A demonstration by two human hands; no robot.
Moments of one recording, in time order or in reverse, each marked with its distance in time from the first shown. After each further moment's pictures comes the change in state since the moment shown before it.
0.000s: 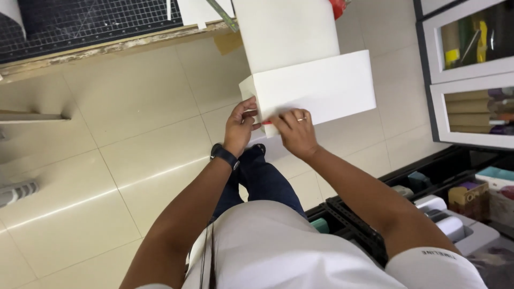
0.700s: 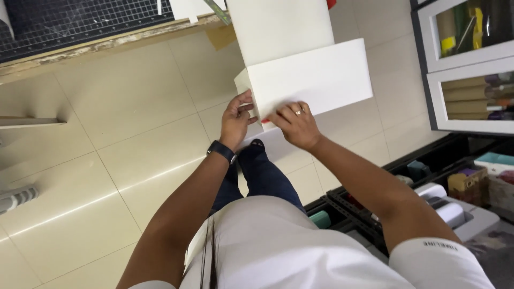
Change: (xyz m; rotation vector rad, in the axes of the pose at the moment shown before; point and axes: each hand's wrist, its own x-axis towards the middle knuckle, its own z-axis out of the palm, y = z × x) left_hand 0.010 -0.012 -0.003 0.010 -0.031 0.030; right_hand 0.006 0.008 -0.015 -0.023 0.061 -0.115
